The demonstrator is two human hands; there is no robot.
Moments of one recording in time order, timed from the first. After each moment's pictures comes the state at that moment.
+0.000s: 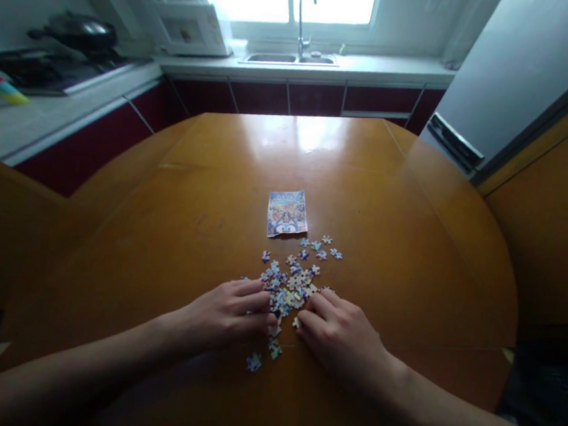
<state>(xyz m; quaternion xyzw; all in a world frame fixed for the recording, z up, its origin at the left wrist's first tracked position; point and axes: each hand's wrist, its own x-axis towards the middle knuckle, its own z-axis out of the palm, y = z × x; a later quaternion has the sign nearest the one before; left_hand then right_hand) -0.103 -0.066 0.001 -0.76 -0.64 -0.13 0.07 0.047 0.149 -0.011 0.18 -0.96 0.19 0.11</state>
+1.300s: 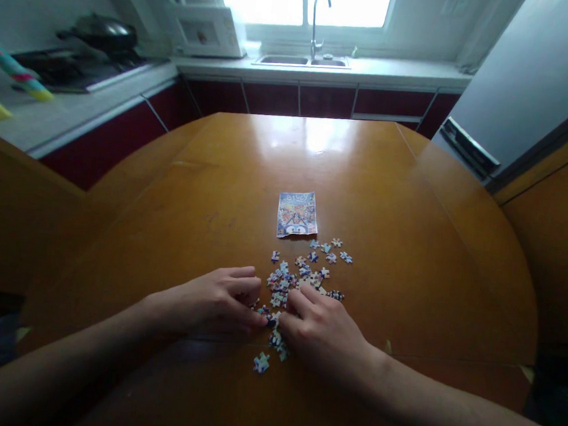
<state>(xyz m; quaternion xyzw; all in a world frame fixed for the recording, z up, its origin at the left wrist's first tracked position) -0.133 -0.091 0.013 -0.73 -0.65 -0.18 -0.10 0.018 0.126 -0.012 0.26 -0.95 0.16 0.11</state>
